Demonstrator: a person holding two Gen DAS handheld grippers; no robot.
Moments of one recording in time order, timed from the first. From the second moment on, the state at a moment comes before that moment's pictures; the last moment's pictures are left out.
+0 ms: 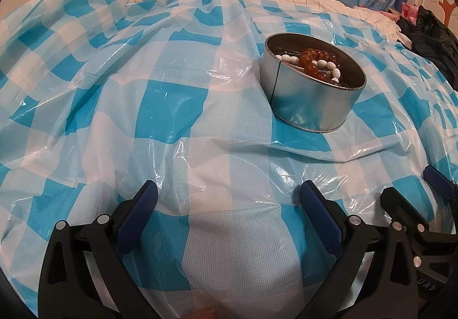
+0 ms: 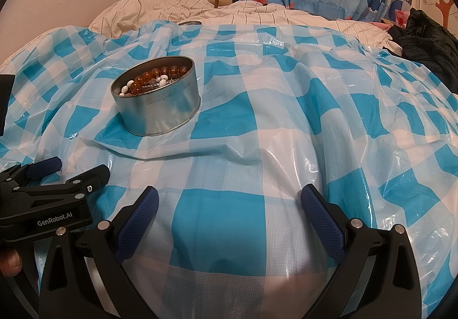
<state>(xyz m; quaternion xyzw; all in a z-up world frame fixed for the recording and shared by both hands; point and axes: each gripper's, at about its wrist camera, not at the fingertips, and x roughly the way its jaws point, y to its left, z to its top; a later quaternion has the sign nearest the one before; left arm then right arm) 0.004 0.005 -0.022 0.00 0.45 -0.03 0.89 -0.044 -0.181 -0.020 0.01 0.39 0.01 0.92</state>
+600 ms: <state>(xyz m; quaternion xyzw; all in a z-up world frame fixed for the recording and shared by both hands) 0.000 0.000 -0.022 0.00 0.44 -0.04 0.90 -0.044 -0.181 -0.020 0.01 0.39 0.01 0.92</state>
